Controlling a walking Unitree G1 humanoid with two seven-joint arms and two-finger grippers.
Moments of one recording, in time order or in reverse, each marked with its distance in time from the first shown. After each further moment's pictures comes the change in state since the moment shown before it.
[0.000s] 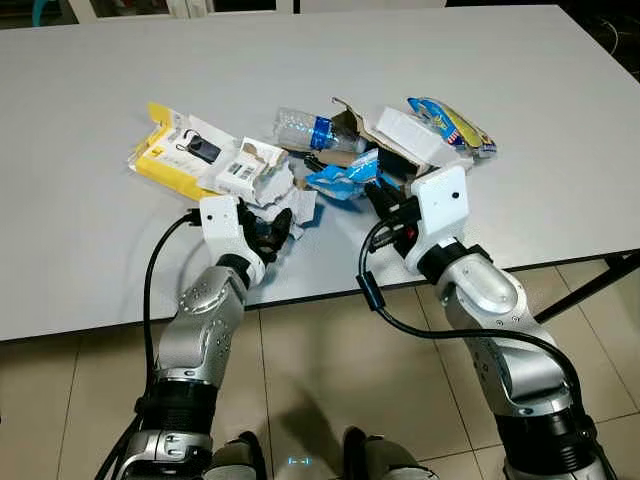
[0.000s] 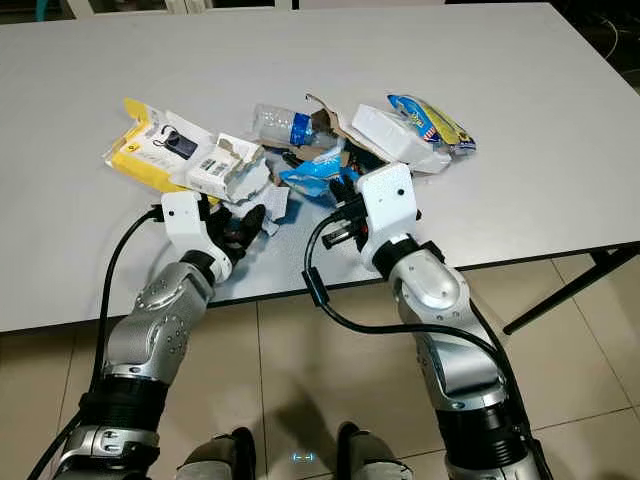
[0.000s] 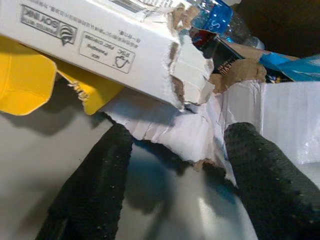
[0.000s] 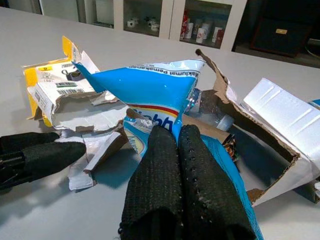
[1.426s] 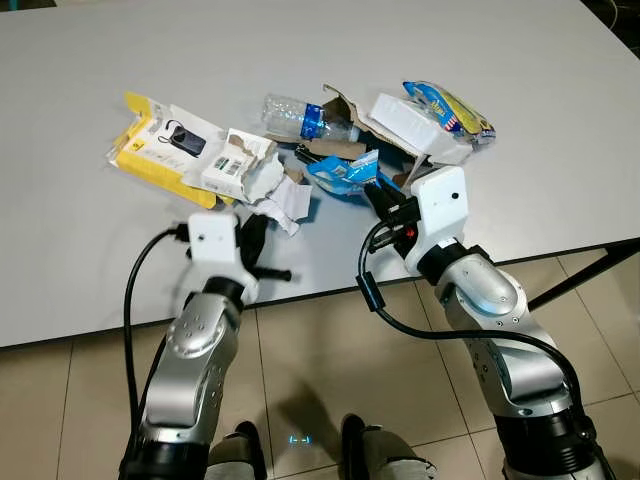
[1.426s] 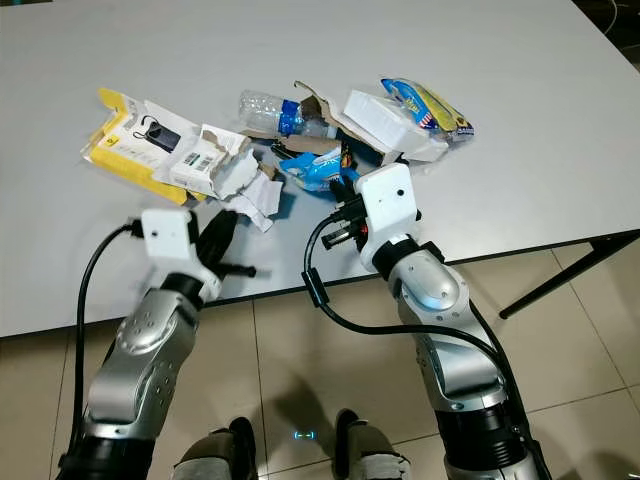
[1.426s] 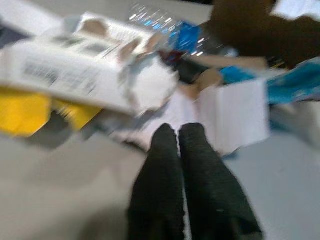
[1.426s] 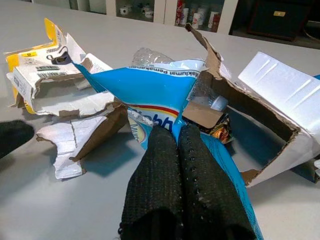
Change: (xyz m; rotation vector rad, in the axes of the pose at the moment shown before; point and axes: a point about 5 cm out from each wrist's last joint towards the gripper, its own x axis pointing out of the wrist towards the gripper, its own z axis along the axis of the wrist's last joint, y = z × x) left arm -0.040 -0.020 0.015 0.175 -0.167 -0.009; right arm 0.000 0.001 0.000 -0.002 0.000 -0.002
